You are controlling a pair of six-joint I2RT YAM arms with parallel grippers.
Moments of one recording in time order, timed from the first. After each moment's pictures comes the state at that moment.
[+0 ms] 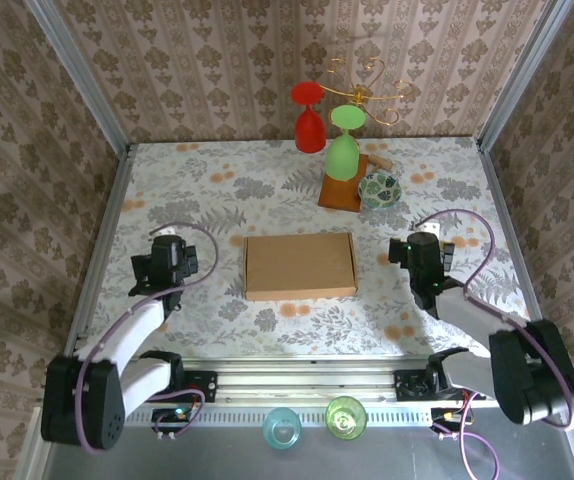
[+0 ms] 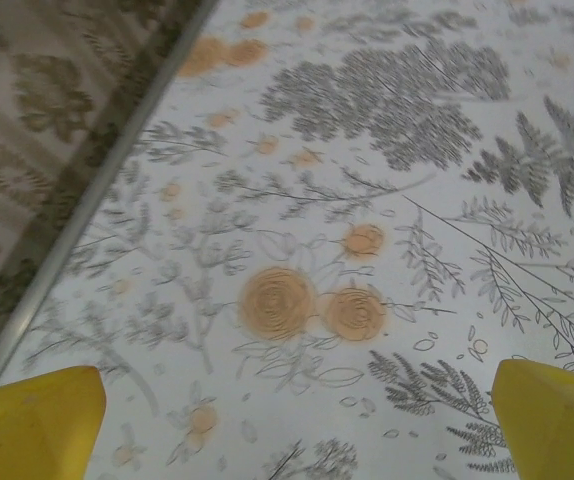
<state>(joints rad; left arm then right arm) -0.19 1.07 0.41 -0.02 -0.46 -0.10 0.20 1.21 0.38 0.25 0.45 0.13</state>
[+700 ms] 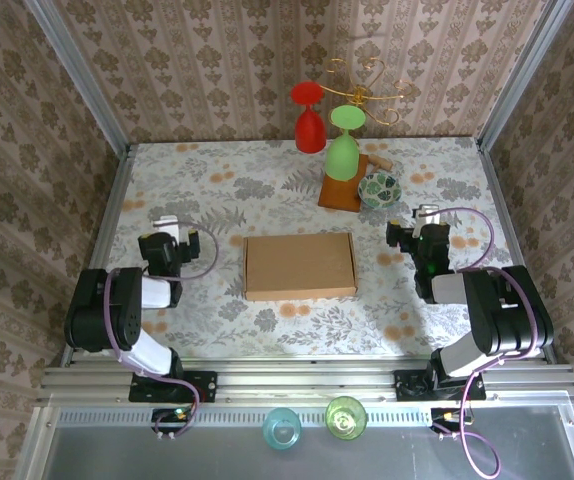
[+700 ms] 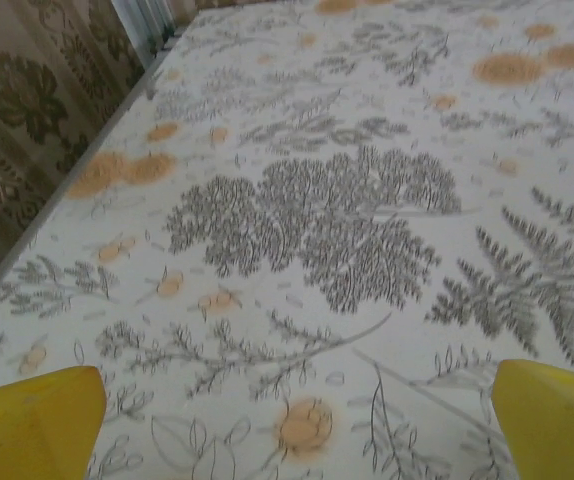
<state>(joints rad) -0.04 1.56 0.35 0.82 -0.18 0.08 0.04 1.53 0.39 0.78 0.17 0.04</state>
